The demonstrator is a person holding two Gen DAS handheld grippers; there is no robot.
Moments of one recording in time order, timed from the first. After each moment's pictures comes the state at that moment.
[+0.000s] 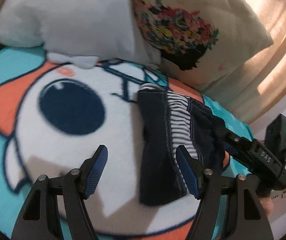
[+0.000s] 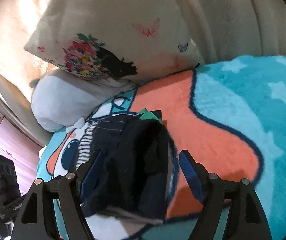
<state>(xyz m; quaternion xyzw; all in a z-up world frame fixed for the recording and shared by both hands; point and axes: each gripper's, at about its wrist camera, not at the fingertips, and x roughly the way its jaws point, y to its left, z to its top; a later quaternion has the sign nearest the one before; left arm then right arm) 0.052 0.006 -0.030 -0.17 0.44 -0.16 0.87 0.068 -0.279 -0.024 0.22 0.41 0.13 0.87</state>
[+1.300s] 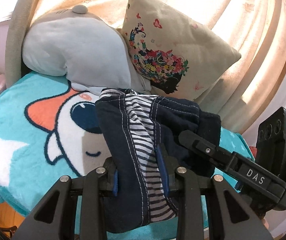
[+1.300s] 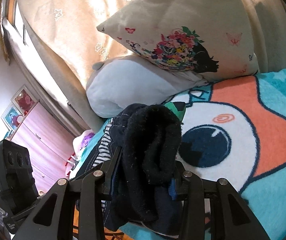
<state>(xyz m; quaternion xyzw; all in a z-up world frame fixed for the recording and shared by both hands) -0.045 0.025 0.045 -0.17 0.34 -0.13 0.92 -0.008 -0.176 0.034 0.21 0.35 0.26 0.87</state>
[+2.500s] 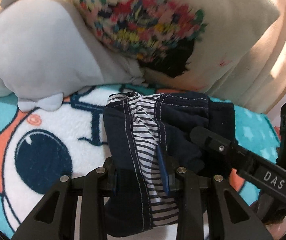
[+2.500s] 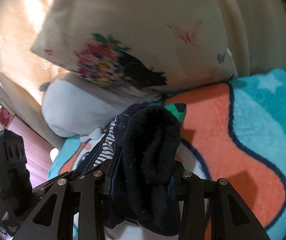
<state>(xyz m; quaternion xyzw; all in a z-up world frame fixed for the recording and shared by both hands) 0.114 -0.057 -0.012 -0.06 0.43 -0.12 0.89 0.116 -0.253 -0.015 0.23 0.40 0.18 0.87</state>
